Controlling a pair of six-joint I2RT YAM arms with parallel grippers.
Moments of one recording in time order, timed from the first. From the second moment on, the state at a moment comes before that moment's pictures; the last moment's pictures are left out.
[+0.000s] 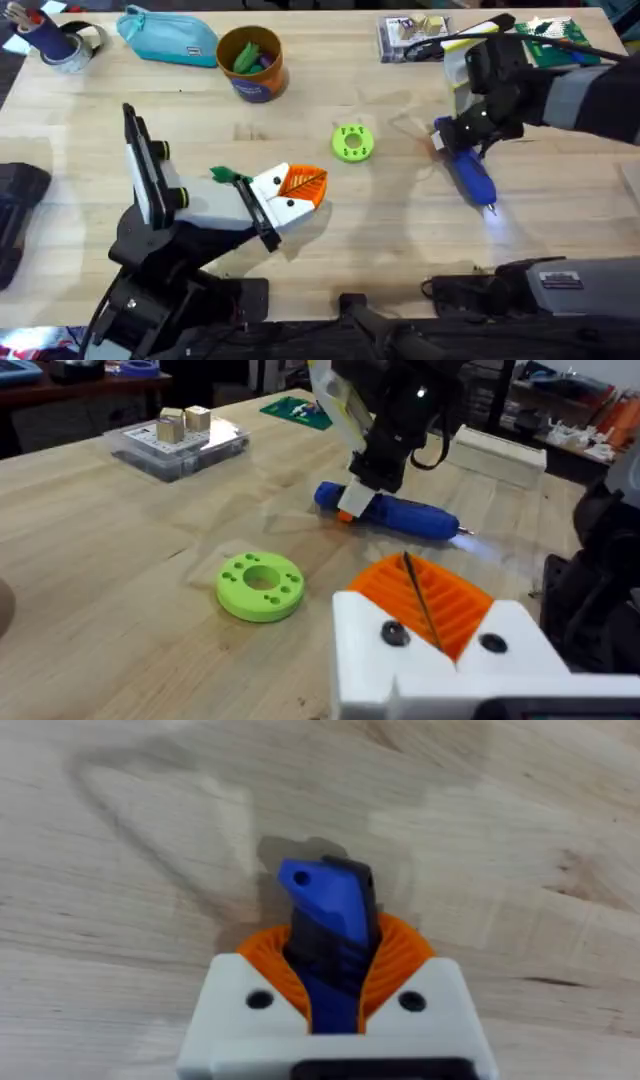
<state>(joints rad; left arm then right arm) -0.38 0.05 0.01 -0.04 0.66 -0.12 0.12 1.54 0.81 -0.53 0.19 -0.20</state>
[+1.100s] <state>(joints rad) -0.38 0.05 0.01 -0.04 0.66 -0.12 0.23 0.96 0.84 -0.42 0.09 0.02</state>
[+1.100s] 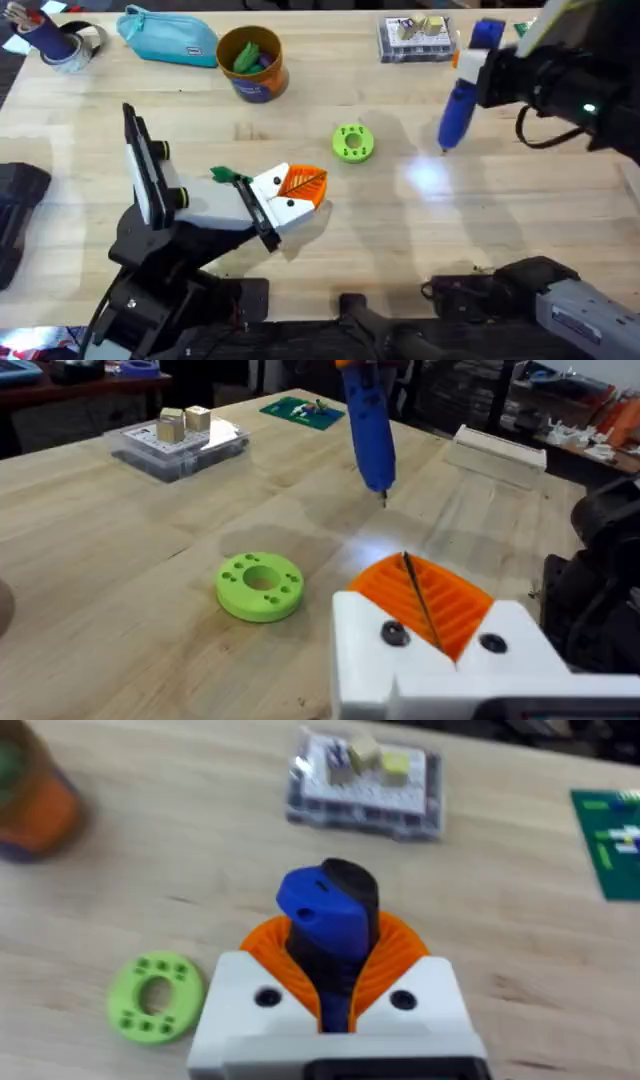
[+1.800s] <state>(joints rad) -0.38 0.05 0.01 -0.04 0.66 -0.12 0.56 0.90 0.80 0.13 -0.37 0.26</state>
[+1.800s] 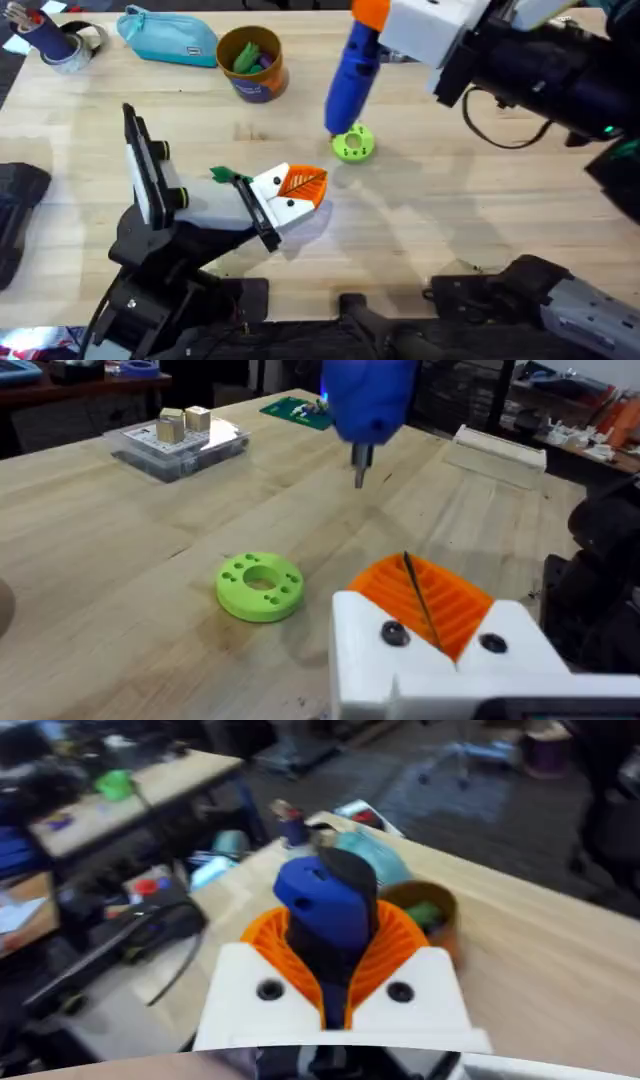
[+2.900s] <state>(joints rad) -0.38 0.05 0.01 -0.04 0.66 -0.12 0.77 1.07 0.76 0.51 -0.55 0.31</state>
